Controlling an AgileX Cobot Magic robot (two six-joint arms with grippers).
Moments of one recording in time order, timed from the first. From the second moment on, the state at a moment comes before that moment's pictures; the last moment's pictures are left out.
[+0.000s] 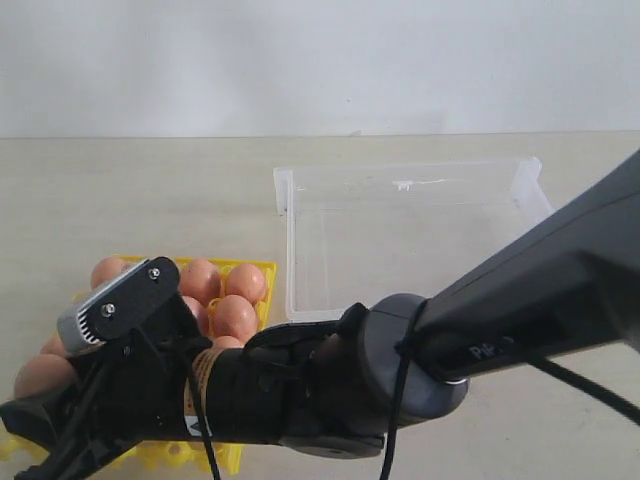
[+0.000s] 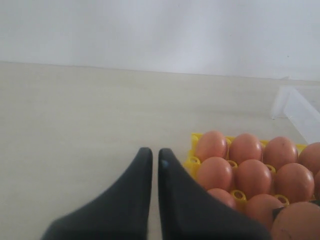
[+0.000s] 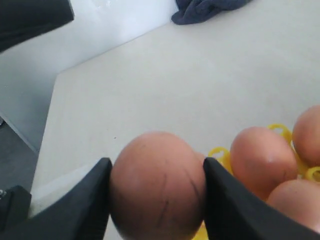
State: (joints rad) left arm 0.03 0.00 0.00 -0.13 0.29 0.08; right arm 0.91 2.09 -1.00 -0.48 -0.82 0.60
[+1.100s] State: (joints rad) left arm 0.03 0.00 0.00 -0.13 0.29 0.08; right arm 0.91 2.12 -1.05 -0.48 -0.65 0.24
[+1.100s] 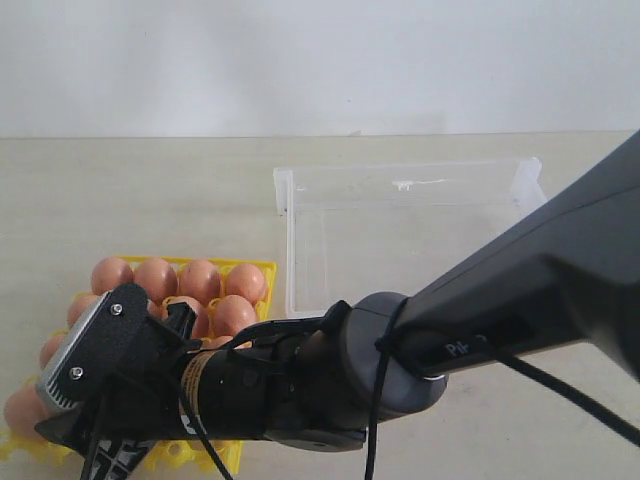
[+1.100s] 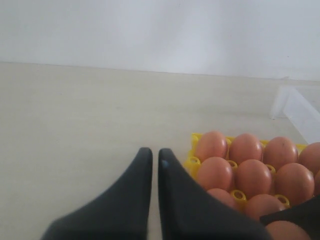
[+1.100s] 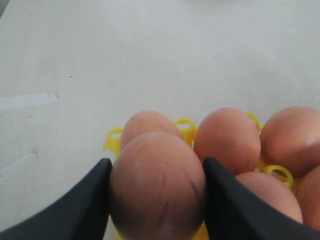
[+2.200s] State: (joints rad) left arm 0.03 0.00 0.00 -0.13 0.29 0.08; right arm 0.91 2.12 -1.05 -0.49 -0.56 0.19
